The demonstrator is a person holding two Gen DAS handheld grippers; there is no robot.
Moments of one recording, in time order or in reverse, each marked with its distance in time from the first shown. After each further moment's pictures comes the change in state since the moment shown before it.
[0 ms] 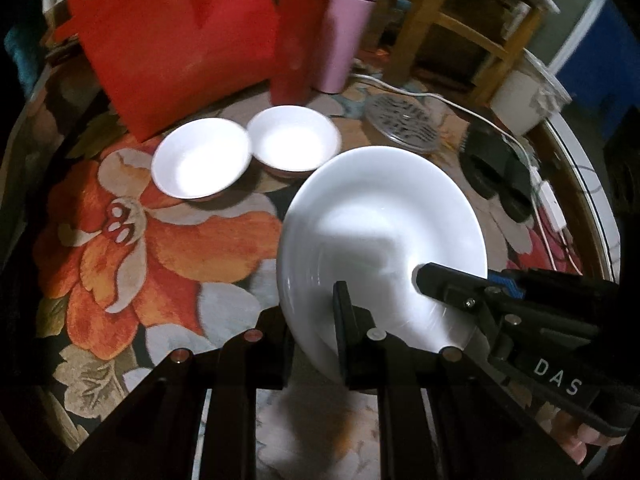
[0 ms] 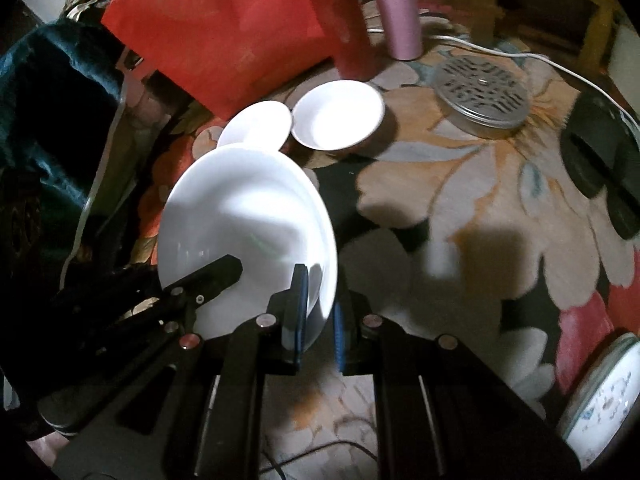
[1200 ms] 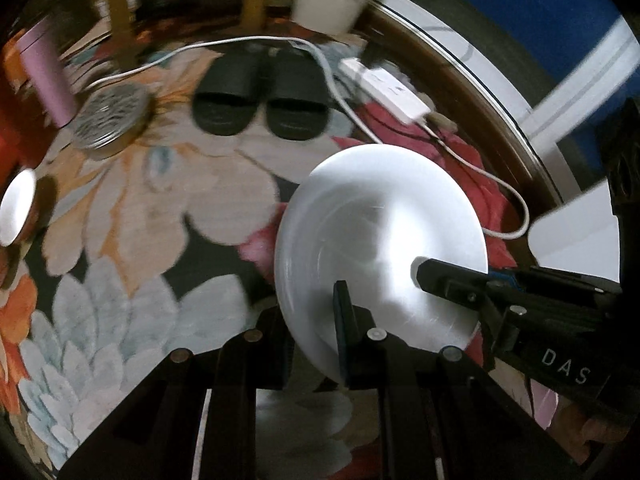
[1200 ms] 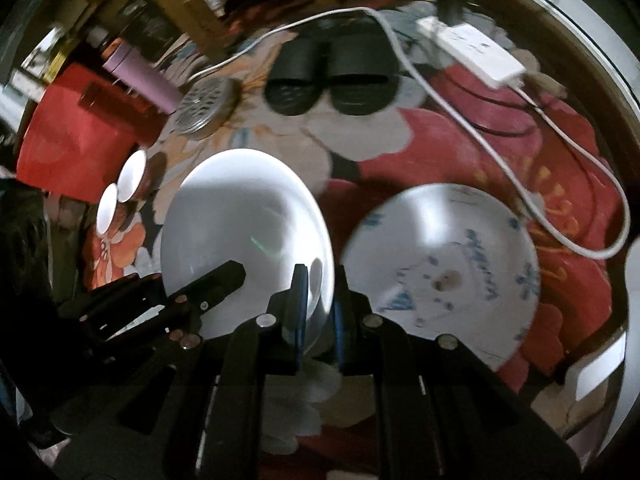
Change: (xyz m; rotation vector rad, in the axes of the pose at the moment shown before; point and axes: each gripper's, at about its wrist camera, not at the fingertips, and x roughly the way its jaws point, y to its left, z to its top) left arm 0.052 -0.312 -0.041 0.405 0.164 -0.240; right arm -0.145 -0.240 -0.127 0.464 -0.081 -0.171
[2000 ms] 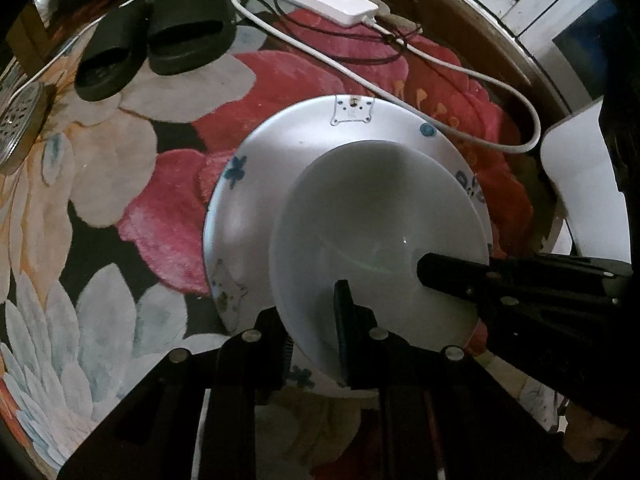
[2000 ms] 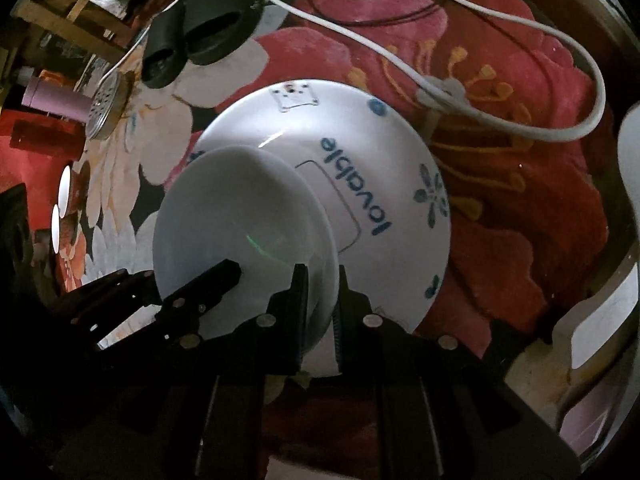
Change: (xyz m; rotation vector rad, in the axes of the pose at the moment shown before) left arm 0.102 -0.073 -0.017 0.143 0.218 -0.002; right arm 0.037 -0.109 -0.029 0.215 0.149 -0.053
